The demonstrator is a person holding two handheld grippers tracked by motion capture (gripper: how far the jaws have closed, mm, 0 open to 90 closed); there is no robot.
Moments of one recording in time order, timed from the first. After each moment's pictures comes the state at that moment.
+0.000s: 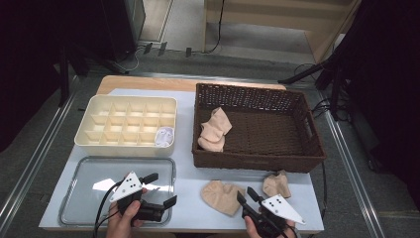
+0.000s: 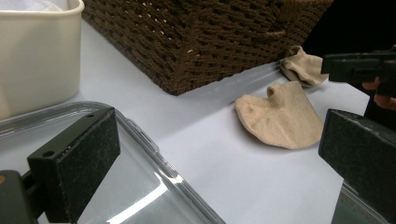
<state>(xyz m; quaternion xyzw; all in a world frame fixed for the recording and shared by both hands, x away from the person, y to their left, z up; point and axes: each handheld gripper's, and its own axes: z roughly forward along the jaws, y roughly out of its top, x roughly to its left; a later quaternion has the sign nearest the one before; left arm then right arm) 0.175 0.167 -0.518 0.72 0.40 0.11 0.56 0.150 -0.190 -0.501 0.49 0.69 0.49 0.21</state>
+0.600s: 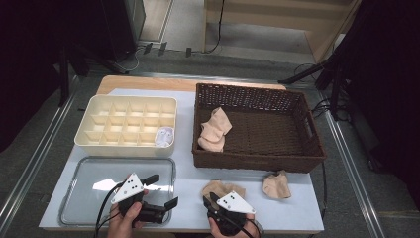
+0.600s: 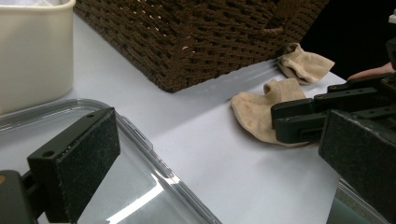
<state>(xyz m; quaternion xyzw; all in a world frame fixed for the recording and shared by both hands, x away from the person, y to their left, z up) 0.171 0.163 -0.519 0.72 0.40 0.11 0.56 0.159 -0.109 -0.529 0.44 0.76 0.45 0.16</state>
